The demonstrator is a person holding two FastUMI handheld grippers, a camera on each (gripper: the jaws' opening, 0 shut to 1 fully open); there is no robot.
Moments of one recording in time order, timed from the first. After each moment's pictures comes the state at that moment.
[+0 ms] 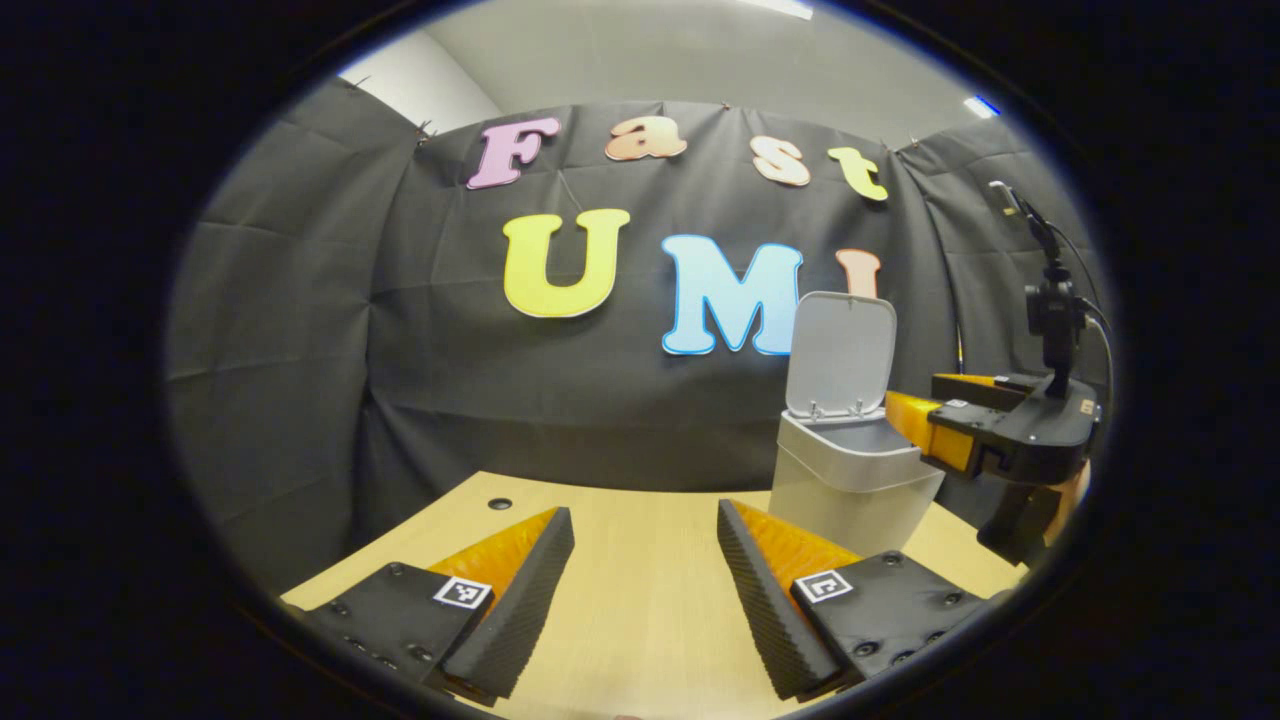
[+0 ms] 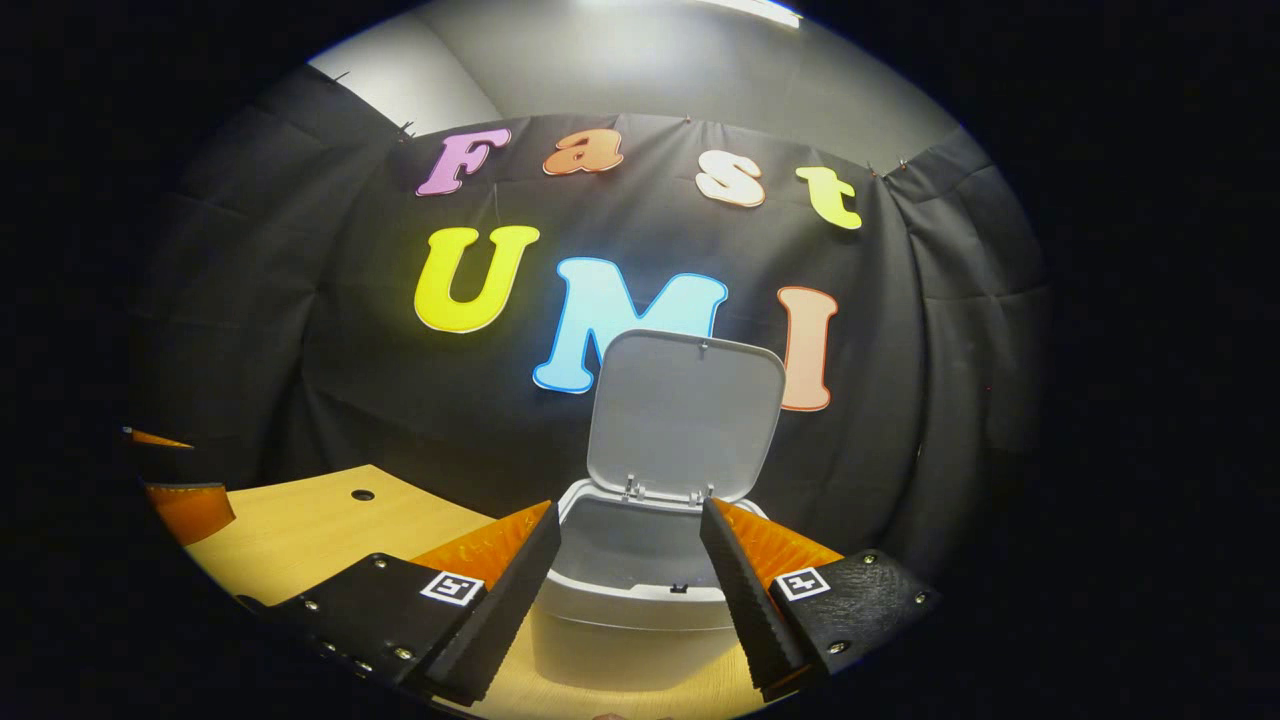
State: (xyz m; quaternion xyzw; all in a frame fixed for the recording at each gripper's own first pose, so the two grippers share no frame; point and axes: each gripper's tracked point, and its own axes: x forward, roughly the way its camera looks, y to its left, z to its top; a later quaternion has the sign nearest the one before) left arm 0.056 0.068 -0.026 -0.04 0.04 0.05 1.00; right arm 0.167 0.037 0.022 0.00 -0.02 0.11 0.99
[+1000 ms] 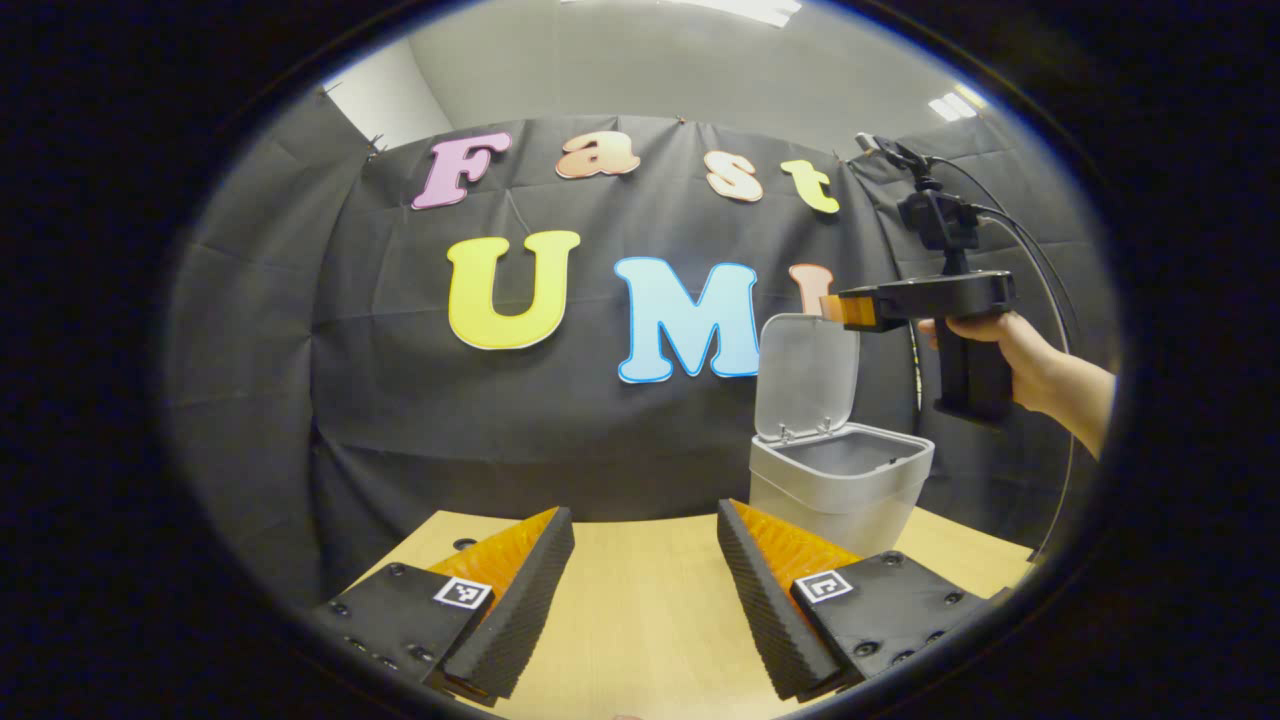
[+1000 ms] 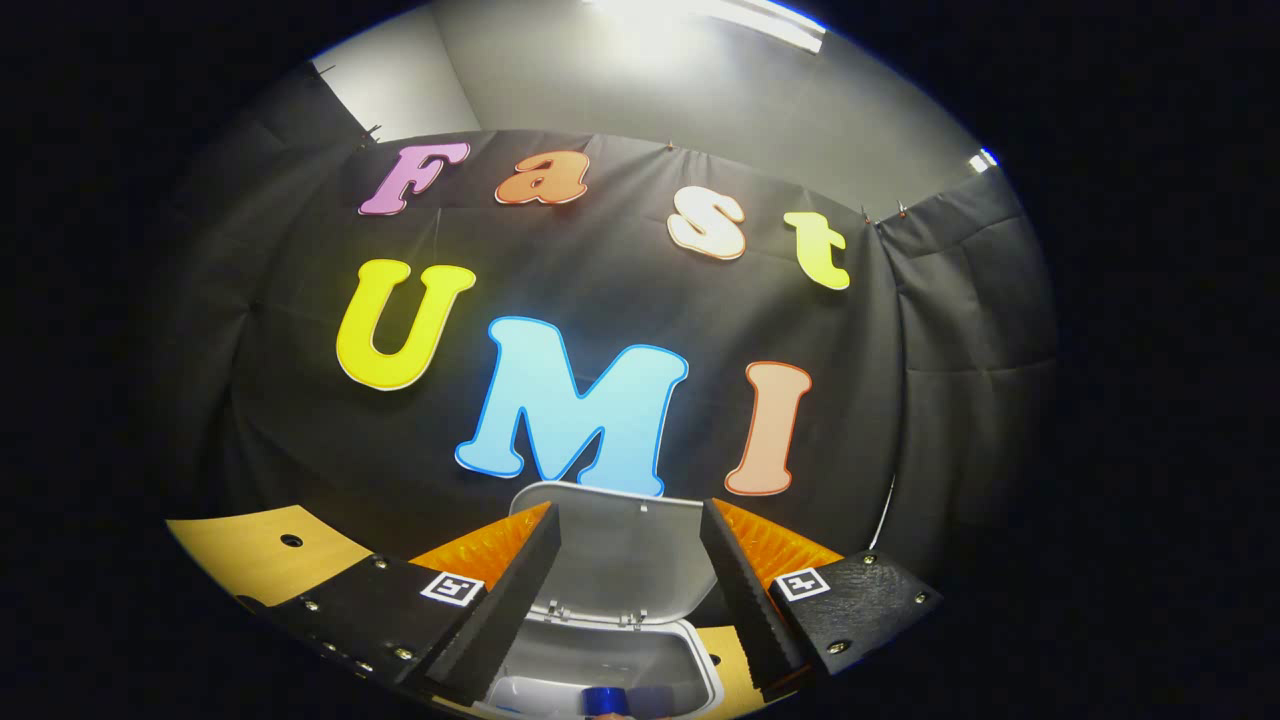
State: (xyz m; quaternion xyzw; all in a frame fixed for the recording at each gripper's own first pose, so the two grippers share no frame) left arm 0.094 0.070 0.001 -0.02 0.01 -0.03 1.00; right arm 0.265 0.006 0.149 -0.02 -0.07 0.04 1.00
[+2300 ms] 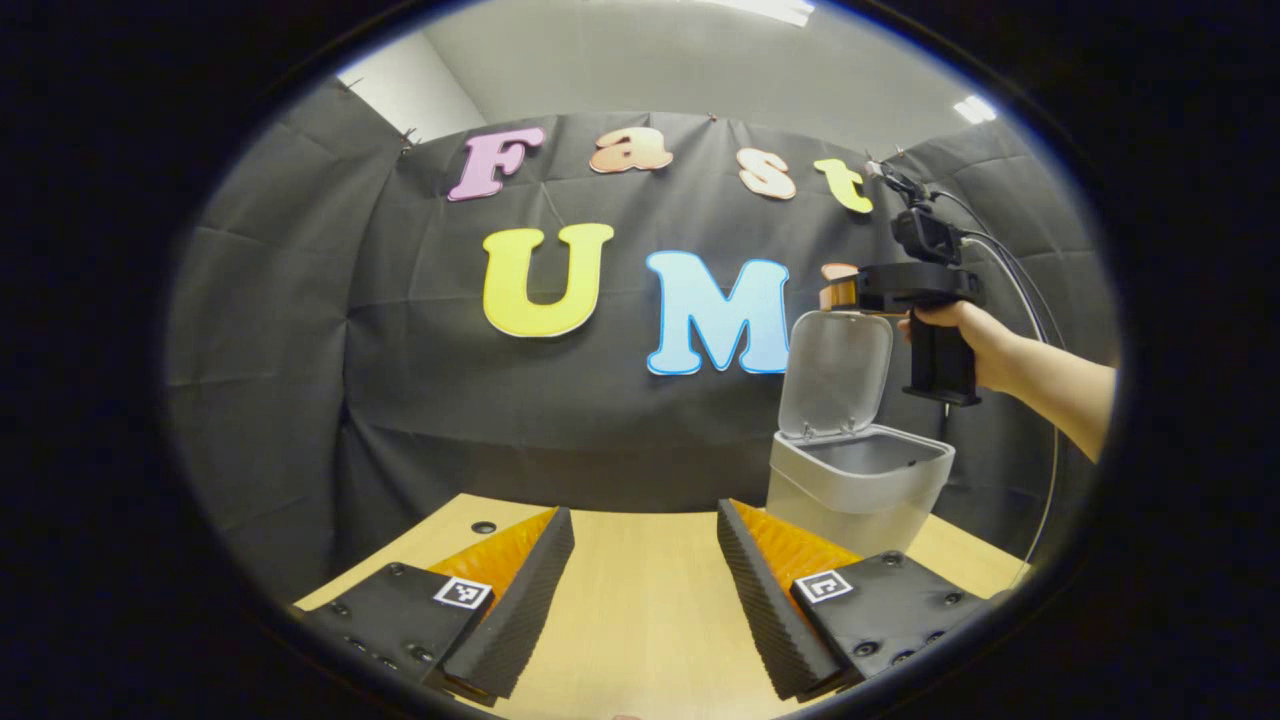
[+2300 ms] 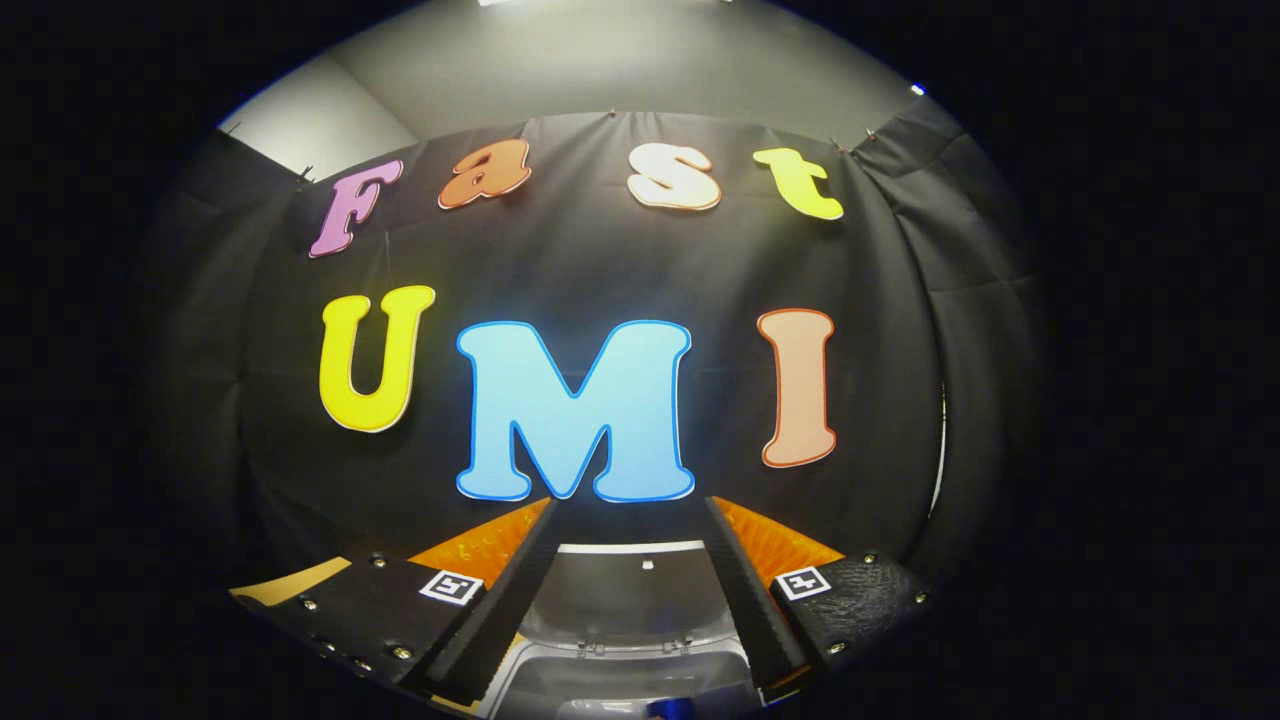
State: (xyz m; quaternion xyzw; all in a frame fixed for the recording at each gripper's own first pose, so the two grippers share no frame) left arm 0.080 0.074 -0.007 -0.04 0.02 0.02 1.00; right arm 0.321 0.004 0.139 0.10 -0.04 0.07 0.99
